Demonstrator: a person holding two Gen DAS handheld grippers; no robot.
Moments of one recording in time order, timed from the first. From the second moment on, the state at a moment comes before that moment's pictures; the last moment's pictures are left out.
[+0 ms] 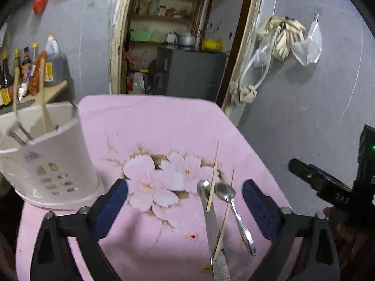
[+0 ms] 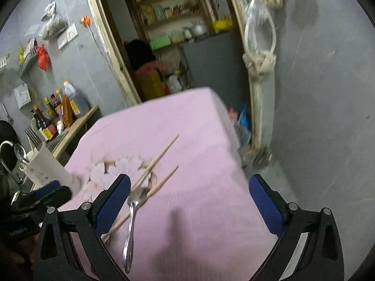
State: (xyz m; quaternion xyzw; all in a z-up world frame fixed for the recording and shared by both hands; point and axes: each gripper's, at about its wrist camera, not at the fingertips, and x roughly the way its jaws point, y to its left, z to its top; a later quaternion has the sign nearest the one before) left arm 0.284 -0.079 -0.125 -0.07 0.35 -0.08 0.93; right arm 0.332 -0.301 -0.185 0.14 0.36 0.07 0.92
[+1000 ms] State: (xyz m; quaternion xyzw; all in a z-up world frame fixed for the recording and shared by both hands) left arm 0.361 -0.091 -0.194 -0.12 0.47 -0.16 0.86; right arm 0.393 -0.256 -0.234 0.15 0.44 0.18 0.87
